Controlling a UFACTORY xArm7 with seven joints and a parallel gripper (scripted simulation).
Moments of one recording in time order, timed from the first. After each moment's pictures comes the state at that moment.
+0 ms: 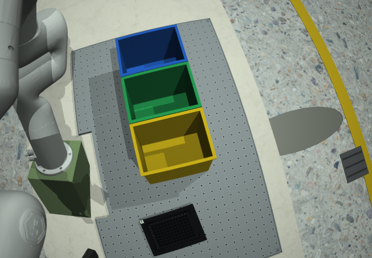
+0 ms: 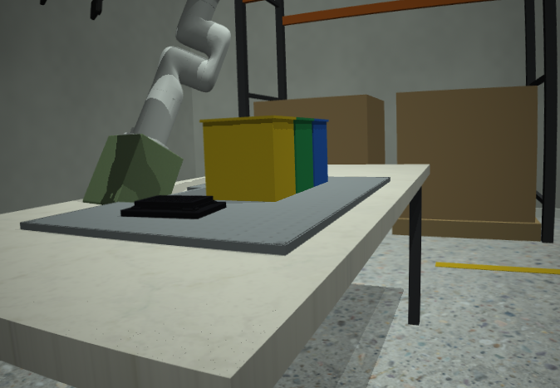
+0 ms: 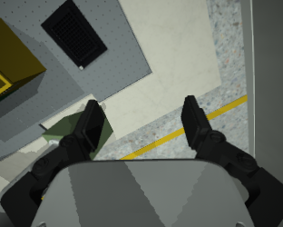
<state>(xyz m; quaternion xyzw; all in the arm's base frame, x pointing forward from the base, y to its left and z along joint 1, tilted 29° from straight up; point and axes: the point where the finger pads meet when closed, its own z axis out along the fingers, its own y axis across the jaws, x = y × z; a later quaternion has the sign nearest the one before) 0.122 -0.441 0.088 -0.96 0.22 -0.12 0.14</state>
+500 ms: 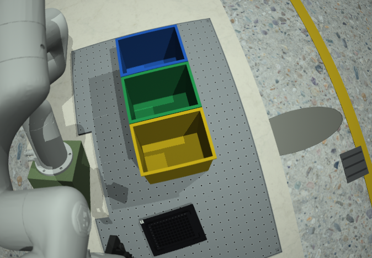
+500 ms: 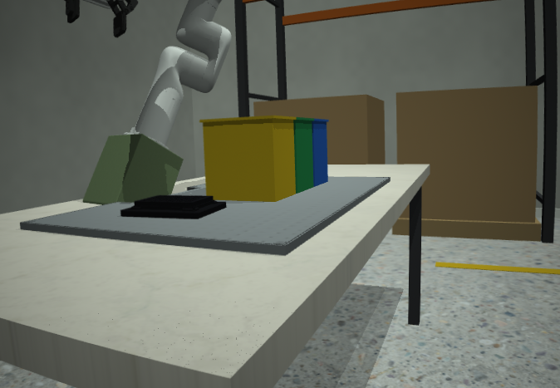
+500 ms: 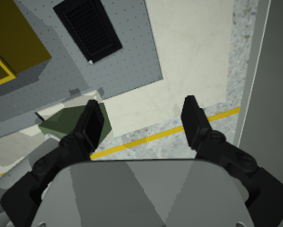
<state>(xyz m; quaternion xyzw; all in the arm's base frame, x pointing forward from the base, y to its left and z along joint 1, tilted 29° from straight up) 0.171 -0.407 0.068 -0.97 0.14 -0.10 0.17</state>
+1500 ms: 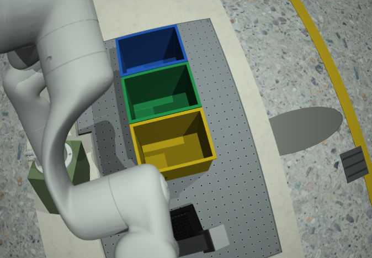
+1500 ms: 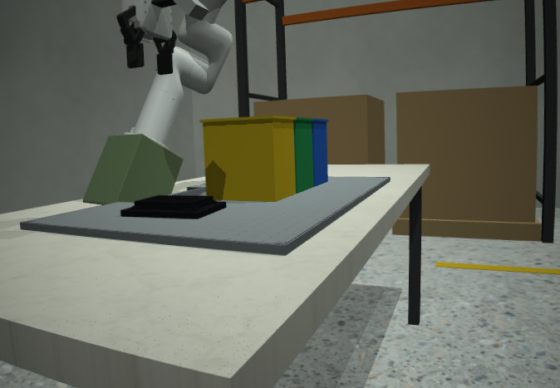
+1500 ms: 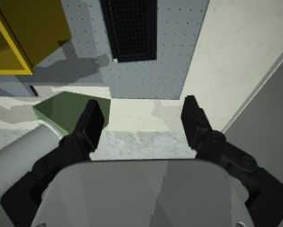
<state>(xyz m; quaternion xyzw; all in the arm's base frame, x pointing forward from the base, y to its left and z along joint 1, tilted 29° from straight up) 0.251 -0.322 0.033 -0.97 -0.04 -0.07 0.24</state>
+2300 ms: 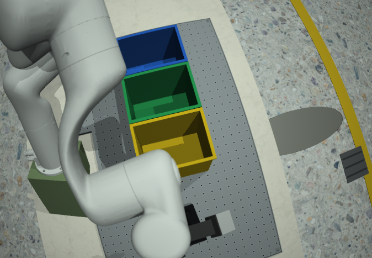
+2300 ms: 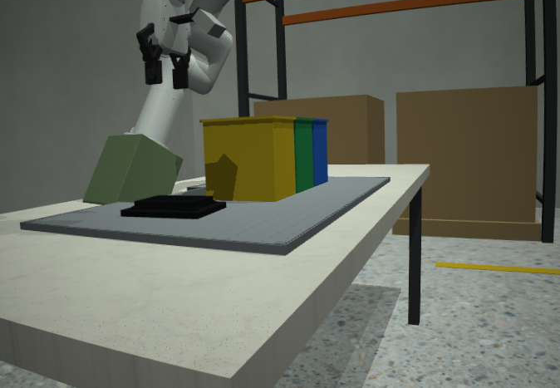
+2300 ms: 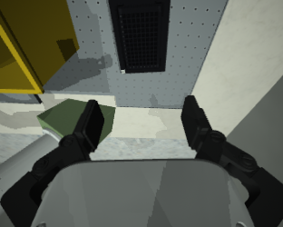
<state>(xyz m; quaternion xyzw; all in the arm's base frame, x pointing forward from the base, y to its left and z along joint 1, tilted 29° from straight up) 0.273 -0.290 0.020 -0.97 -0.05 -0.07 0.24</state>
